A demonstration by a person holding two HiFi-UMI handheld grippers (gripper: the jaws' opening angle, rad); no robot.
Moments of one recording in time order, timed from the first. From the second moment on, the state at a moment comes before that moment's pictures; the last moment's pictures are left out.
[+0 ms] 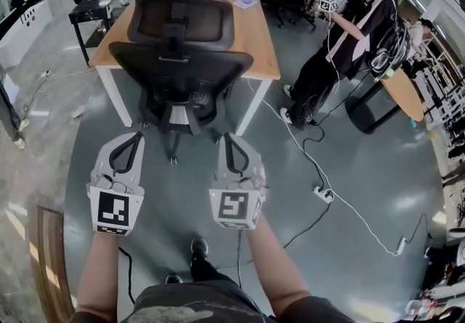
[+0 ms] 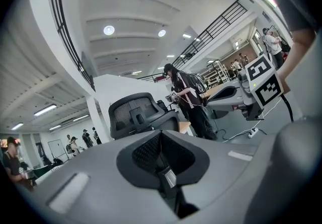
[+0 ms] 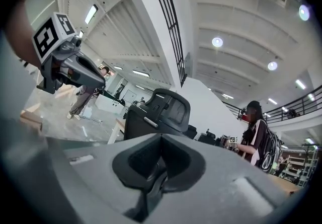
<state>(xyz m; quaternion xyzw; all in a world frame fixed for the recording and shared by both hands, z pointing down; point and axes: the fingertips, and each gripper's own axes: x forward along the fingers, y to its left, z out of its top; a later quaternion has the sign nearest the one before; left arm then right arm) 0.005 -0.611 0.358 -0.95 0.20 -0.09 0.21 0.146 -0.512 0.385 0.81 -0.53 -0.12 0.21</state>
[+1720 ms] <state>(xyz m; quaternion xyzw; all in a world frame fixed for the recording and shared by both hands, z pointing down) -0.170 -0.470 0.360 -0.98 0.11 -0.02 0.18 -0.055 -0.359 0.376 0.84 -0.48 -0.12 0.22</state>
